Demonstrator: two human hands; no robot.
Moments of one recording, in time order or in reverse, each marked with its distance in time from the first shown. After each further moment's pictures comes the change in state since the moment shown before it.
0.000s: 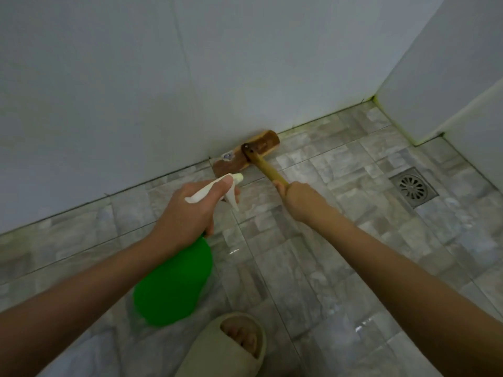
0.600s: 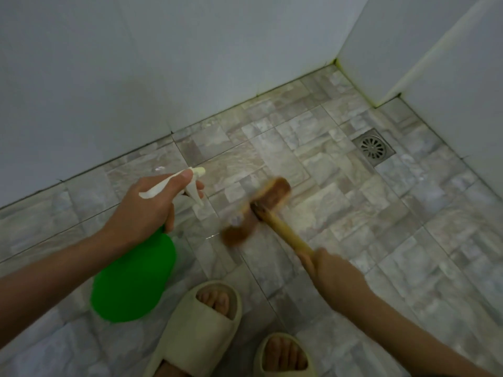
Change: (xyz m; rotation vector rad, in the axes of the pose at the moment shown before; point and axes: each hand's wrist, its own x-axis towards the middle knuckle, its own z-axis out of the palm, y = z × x) left_hand -0.023 -0.016 -0.001 0.092 -0.110 -0.020; right_hand -0.200 0.074 0.069 0.024 -0.060 0.241
